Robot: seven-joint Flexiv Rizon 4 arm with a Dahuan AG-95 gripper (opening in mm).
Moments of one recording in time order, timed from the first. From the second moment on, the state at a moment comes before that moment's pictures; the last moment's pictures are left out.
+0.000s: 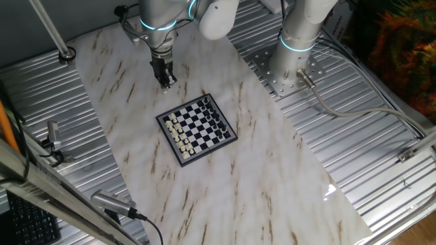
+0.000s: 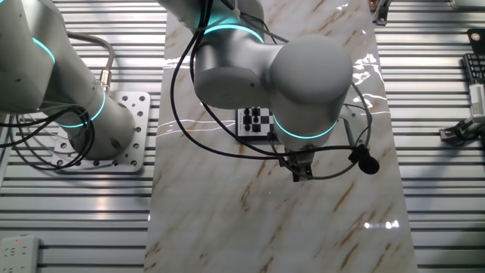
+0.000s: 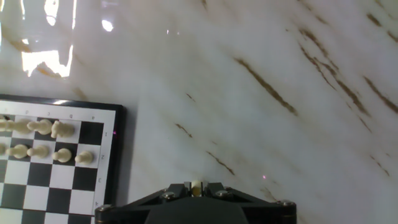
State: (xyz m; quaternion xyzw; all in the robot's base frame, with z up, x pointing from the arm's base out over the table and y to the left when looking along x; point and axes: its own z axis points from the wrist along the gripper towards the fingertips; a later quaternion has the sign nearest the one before) arm 0.485 -0.106 0.040 -0.06 1.00 0.01 0.05
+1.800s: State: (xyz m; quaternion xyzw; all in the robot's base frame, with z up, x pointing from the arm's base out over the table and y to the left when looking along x) arm 0.534 -0.057 0.073 -0.10 0.99 0.00 0.05
